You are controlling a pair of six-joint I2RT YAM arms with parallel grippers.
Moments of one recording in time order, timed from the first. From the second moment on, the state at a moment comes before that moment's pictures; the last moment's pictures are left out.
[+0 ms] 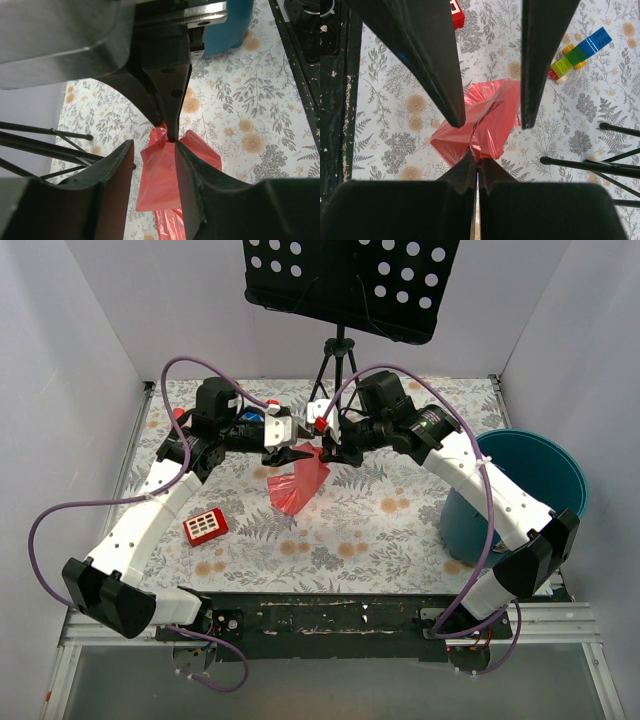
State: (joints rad) left arm -0.43 1.30 1.40 -0.55 0.98 0.82; right arm 0.74 1.55 1.67 -0.81 -0.61 -0.67
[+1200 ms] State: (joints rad) left arm -0.47 1.33 1.40 -0.50 0.89 0.76; right arm 0.74 1.55 1.69 -0.79 -0.60 -0.66
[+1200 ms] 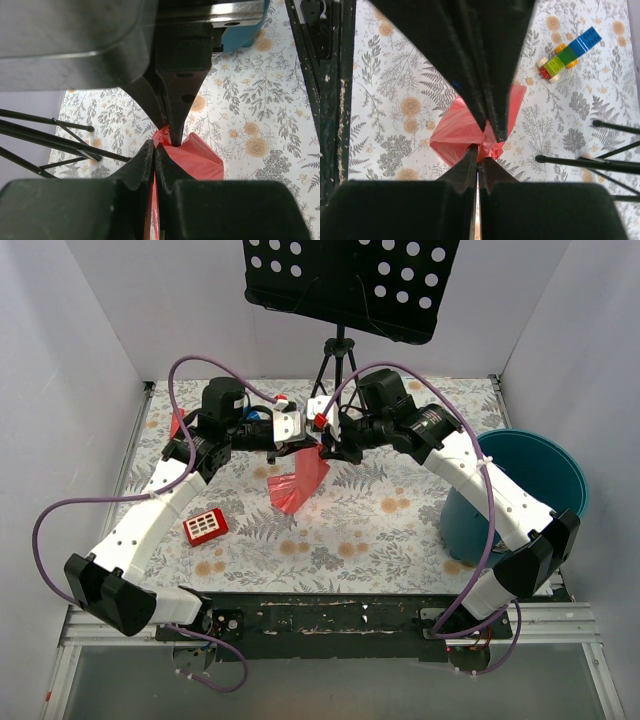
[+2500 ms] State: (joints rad) left arm -0.45 1.23 1.40 -0.33 0.58 0.07; right arm 0.47 1.30 1.27 -0.01 -0.96 0.08
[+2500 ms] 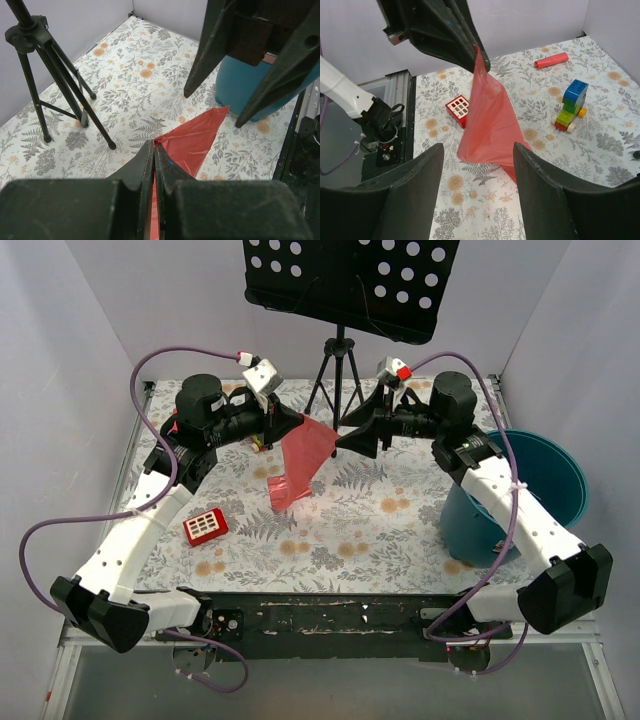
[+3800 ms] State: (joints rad) left arm -0.45 1.26 1.40 -0.31 0.61 0.12; right arm 0.53 1.44 1.40 -0.04 -0.96 0.07
